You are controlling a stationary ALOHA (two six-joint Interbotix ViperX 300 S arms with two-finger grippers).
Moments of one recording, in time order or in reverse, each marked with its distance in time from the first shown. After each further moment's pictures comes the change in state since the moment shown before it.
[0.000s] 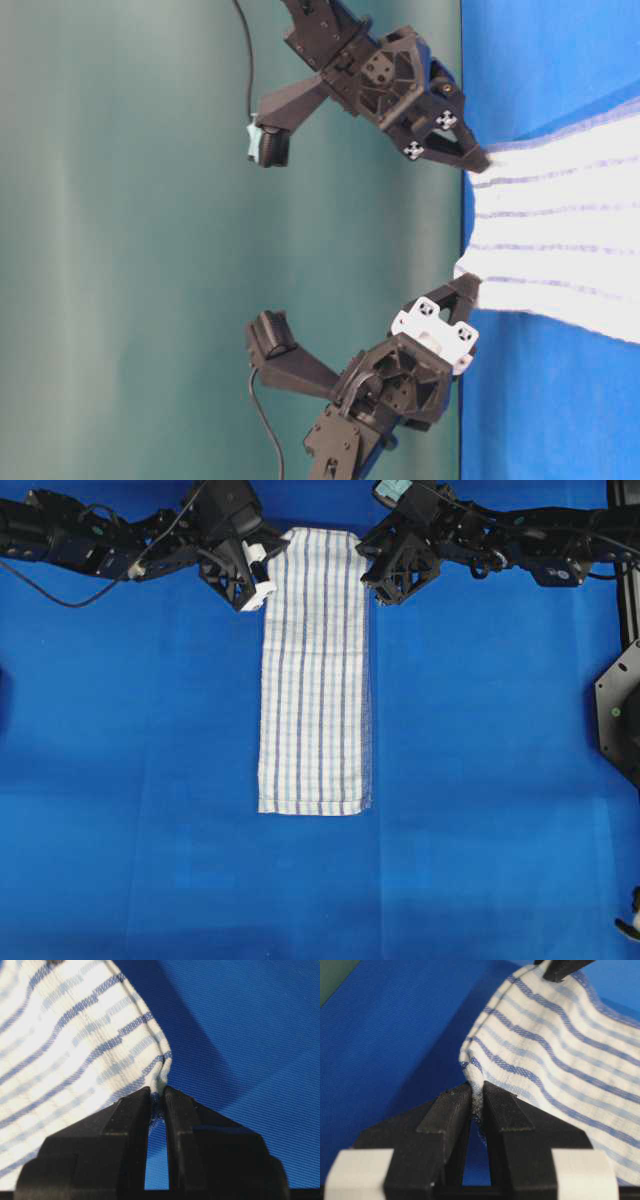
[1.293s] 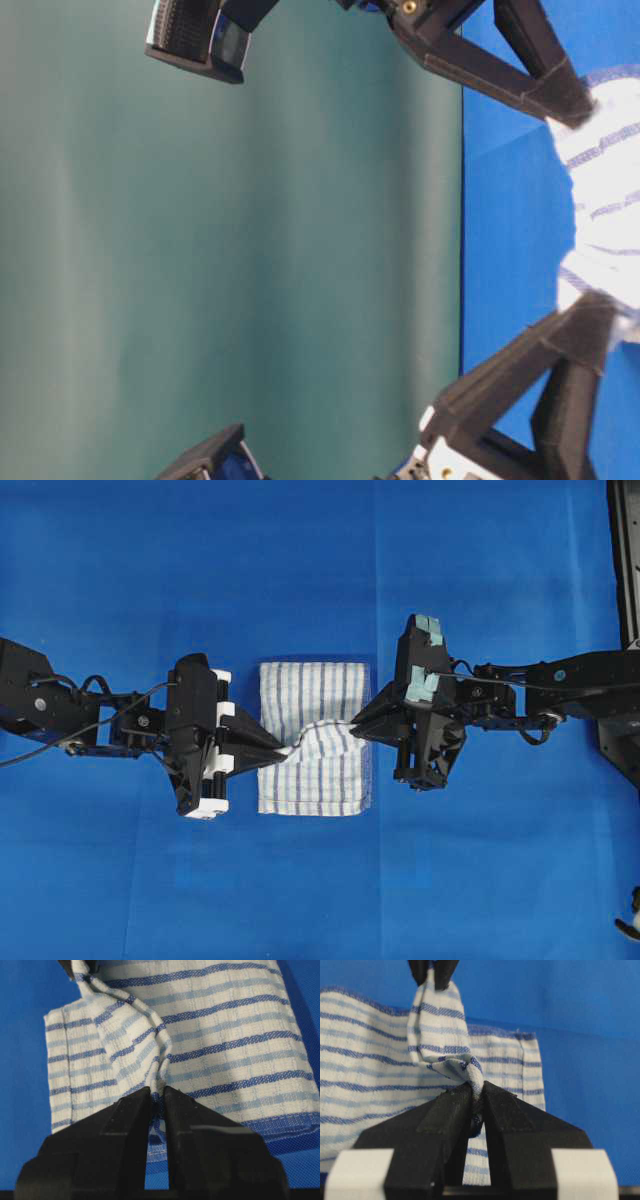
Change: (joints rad) left arm -0.600 -0.144 0.183 -0.012 -0.167 -0.245; right arm 0.569 -0.198 0.178 0.196 -0.069 0.011
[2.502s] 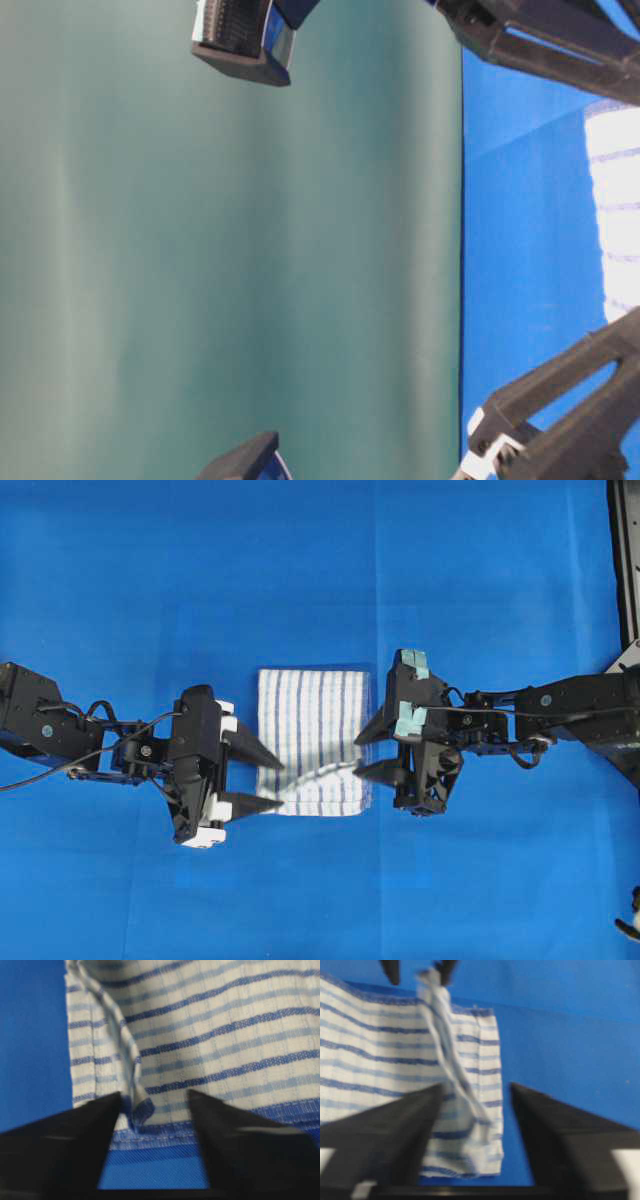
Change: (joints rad) left arm -0.075 0.048 -0.014 -0.003 -0.018 -0.060; right arm 0.077 0.069 -0.014 0.023 -0.002 -0.005
